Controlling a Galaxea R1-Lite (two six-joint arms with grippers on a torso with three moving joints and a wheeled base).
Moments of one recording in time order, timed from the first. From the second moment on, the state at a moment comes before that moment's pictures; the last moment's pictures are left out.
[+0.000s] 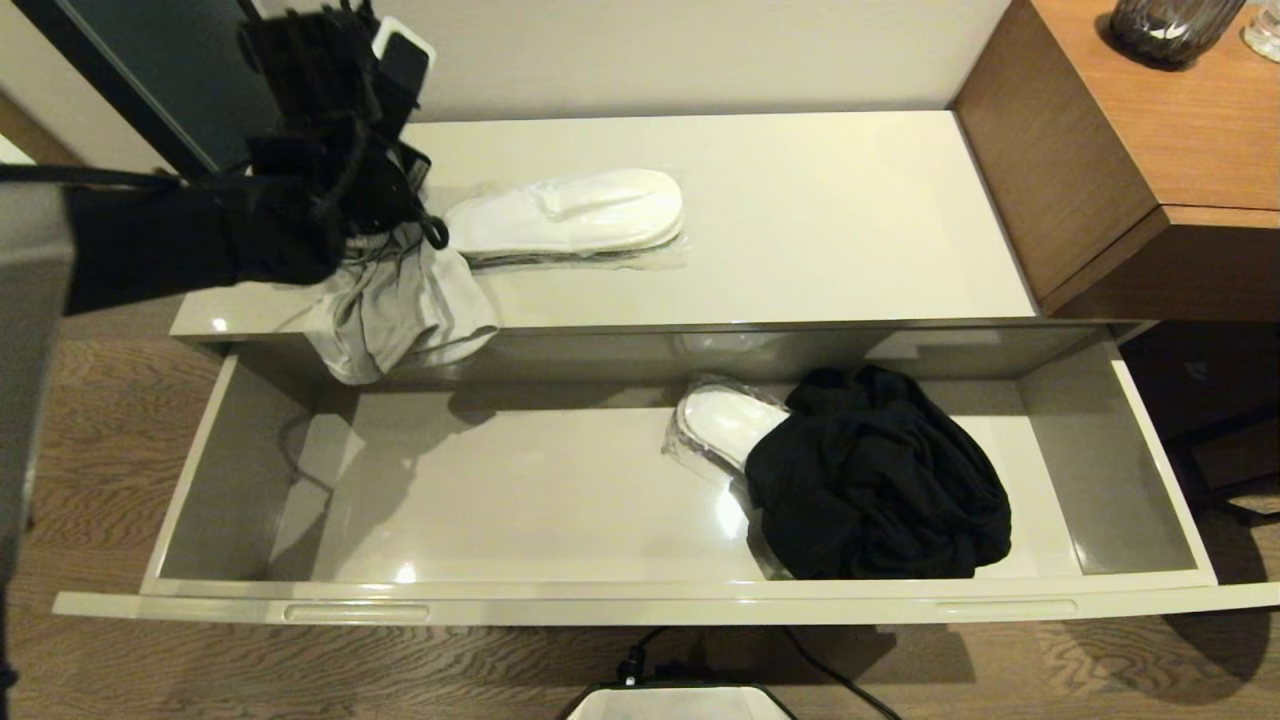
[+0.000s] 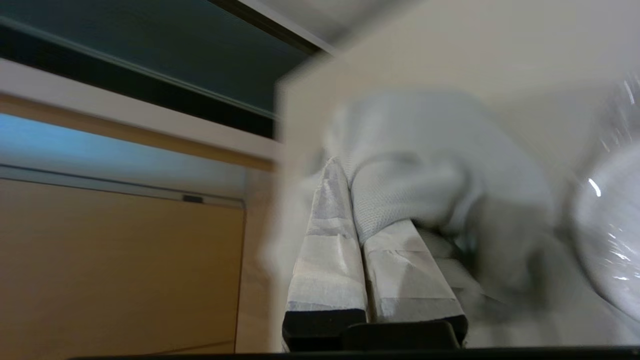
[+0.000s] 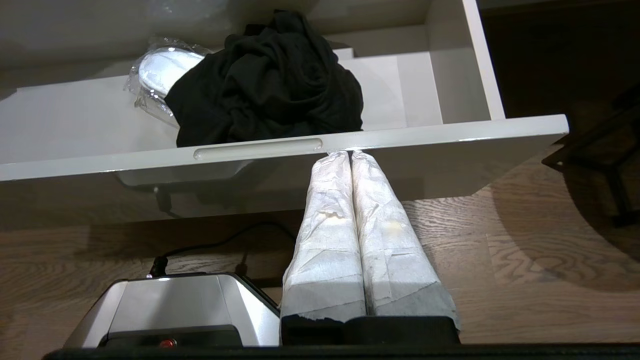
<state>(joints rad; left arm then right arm) -0.28 2.03 -1.94 -0.36 0.72 0.77 0.00 0.00 0.00 -0.03 -0.01 0.06</state>
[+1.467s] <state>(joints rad) -0.47 1.62 -1.93 -0.27 0.73 0.84 0.00 0.00 0.00 -0.03 -0.01 0.06</state>
